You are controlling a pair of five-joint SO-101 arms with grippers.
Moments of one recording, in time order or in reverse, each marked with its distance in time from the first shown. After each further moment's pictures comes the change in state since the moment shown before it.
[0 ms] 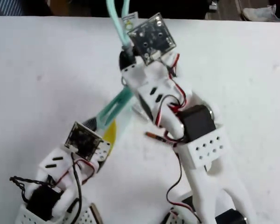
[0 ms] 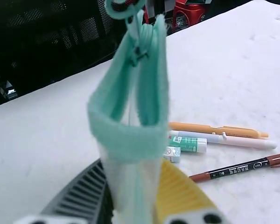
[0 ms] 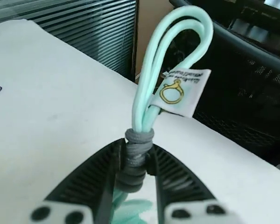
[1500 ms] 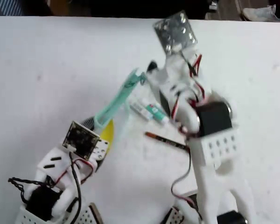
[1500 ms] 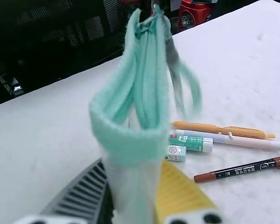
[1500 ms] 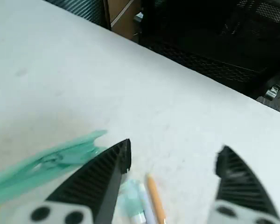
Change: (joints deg) left arm -2.0 -0.4 0.0 0.2 -0.4; right arm 6.1 -2.3 -4.2 20.3 1.5
